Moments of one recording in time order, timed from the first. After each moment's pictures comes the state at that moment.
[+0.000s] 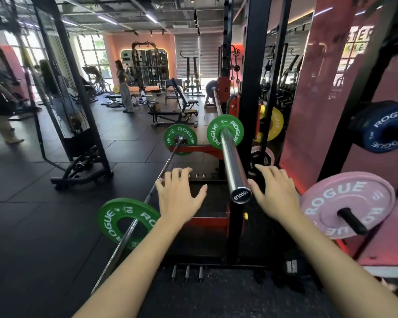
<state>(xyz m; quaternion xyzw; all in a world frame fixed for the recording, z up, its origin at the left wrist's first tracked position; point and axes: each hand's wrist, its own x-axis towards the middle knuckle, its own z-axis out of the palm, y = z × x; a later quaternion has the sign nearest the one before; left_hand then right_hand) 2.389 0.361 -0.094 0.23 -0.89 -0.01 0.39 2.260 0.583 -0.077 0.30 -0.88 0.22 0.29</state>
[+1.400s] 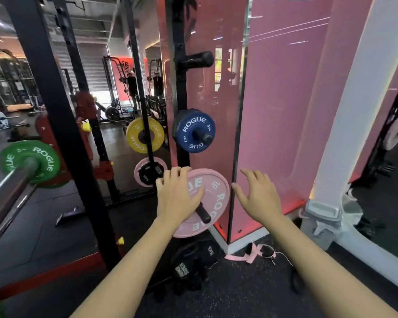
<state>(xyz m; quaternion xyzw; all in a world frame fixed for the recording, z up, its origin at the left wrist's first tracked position) 2.143 0.805 -0.071 -0.03 -0.92 -0.12 0.38 2.148 1.032 -0.060 0.10 -0.93 0.17 0.29</state>
